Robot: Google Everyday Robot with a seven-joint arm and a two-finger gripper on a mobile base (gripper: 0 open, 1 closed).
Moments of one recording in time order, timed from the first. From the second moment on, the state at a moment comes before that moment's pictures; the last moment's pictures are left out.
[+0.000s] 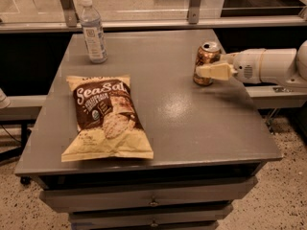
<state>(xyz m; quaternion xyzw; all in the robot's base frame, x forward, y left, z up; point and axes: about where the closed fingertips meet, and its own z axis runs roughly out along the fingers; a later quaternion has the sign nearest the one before) 0.649 -0.178 0.873 -0.32 0.76 0.27 0.50</state>
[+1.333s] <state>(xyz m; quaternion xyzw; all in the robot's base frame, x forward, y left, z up) 0.655 -0.117 0.910 -0.56 0.69 0.15 0.43</state>
